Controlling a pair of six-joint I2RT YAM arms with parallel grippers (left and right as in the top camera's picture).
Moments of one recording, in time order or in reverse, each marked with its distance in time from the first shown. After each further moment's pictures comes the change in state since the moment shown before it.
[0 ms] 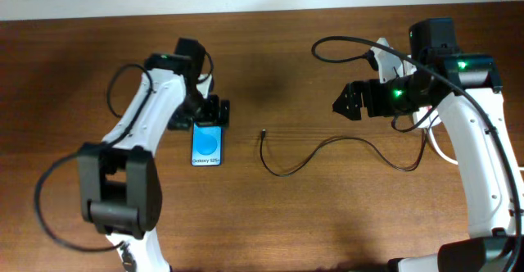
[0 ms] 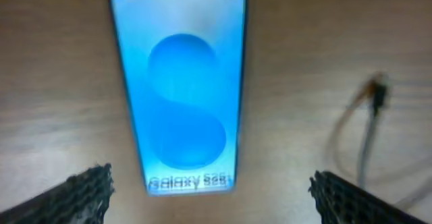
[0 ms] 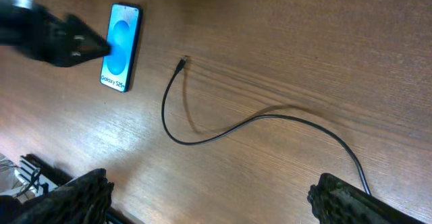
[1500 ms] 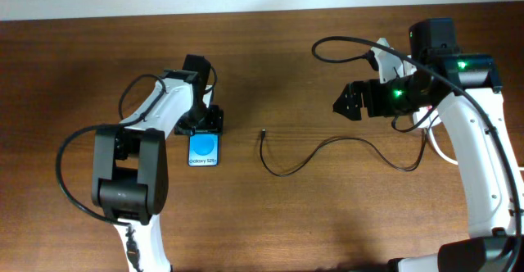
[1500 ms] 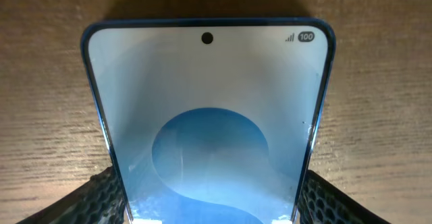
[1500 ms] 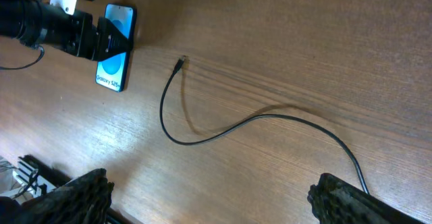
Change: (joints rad) left arm 0.000 0.105 -0.096 0.182 -0.098 0.020; right arm 0.000 0.000 0.000 0.002 0.006 0.002
